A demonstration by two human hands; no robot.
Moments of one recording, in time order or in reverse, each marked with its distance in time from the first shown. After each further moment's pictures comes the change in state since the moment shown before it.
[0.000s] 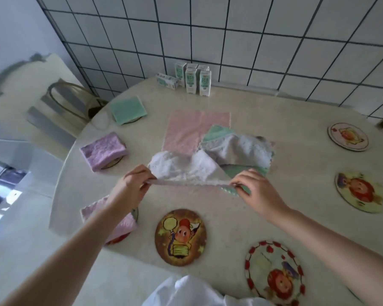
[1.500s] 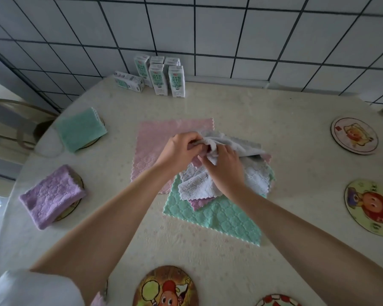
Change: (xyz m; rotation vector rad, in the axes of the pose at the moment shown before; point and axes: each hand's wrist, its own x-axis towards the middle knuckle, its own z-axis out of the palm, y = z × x) left_hand 0.273 0.057 0.102 -0.548 -0.333 -0.217; right_hand 0.170 0.101 0.056 0.003 0.113 0.639
